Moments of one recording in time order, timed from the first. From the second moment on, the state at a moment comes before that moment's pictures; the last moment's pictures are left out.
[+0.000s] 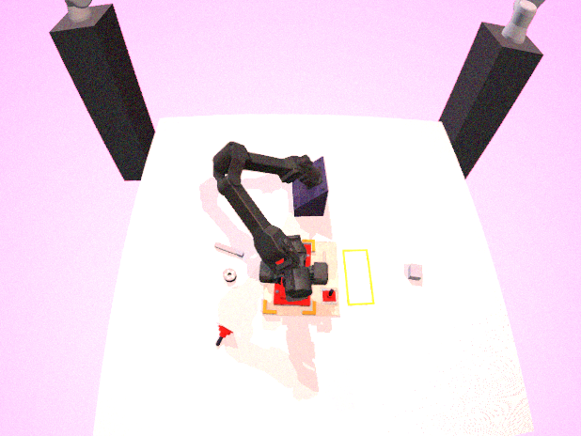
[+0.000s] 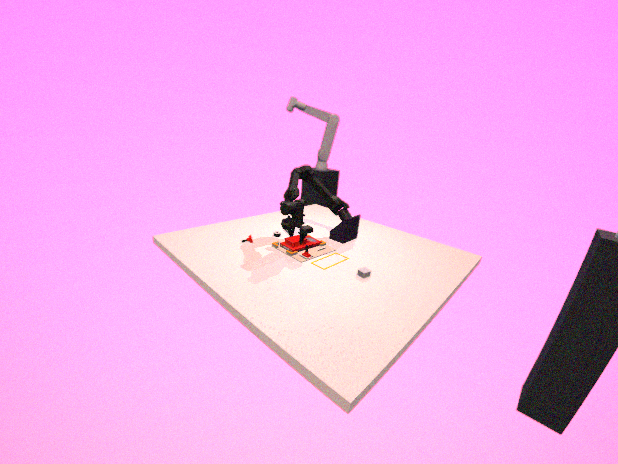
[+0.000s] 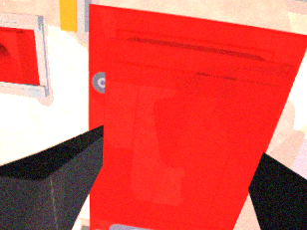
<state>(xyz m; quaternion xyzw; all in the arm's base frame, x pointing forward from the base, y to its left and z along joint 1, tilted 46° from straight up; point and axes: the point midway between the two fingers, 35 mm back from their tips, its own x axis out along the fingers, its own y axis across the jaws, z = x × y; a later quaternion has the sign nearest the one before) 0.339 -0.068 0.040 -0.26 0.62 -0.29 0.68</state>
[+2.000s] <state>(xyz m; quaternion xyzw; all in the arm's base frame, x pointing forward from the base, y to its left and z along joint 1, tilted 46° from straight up) 0.335 -0.017 0.089 -0.26 0.62 -0.29 0.68</state>
